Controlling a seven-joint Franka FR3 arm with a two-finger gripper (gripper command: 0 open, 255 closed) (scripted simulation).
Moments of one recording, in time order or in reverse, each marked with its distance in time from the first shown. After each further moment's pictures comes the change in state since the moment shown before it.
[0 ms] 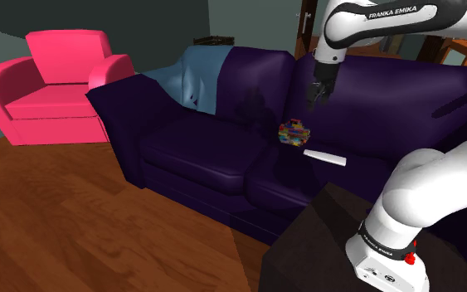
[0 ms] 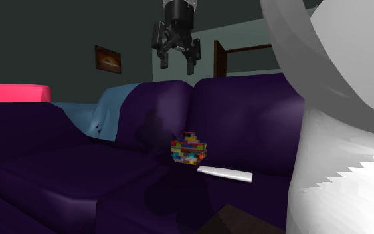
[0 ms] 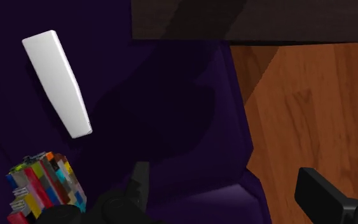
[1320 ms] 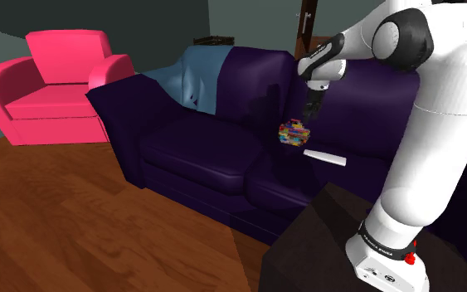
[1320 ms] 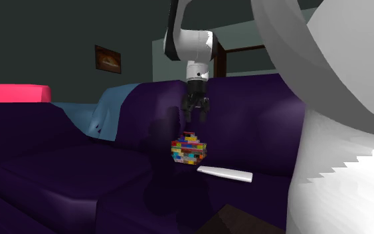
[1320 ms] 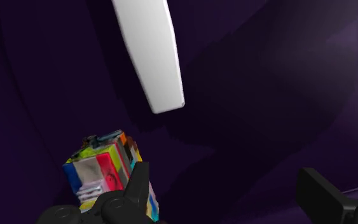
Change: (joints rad) arm -0.023 0.754 -0.326 0.301 0.288 0.349 -0.557
